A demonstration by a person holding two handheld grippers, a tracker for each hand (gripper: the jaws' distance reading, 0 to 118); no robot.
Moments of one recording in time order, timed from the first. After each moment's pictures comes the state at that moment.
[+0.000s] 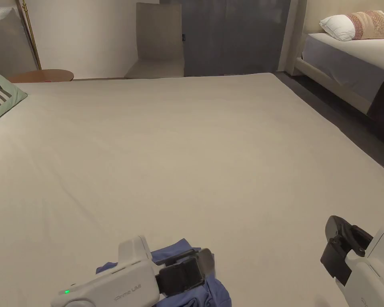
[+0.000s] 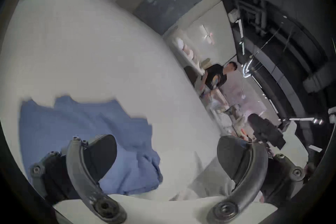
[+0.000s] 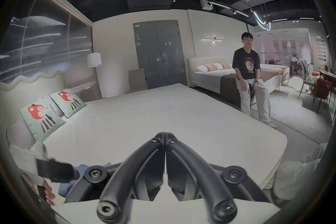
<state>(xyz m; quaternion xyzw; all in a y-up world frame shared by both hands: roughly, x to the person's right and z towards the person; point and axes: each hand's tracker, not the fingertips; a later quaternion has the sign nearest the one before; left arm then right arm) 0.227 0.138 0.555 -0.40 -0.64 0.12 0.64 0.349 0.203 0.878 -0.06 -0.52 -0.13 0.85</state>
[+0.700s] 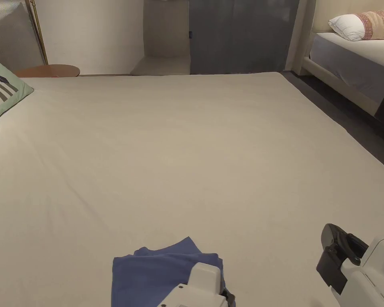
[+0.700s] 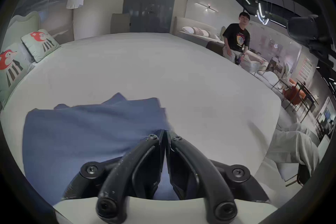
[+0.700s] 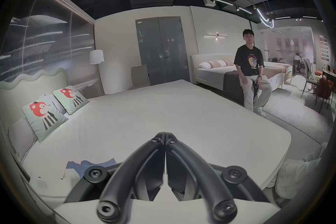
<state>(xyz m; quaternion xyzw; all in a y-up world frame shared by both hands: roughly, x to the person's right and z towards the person) 0.285 0.076 0.660 -0.30 -0.60 -0.13 0.73 0.348 0.195 0.870 -0.07 -0.50 -0.14 0.85</state>
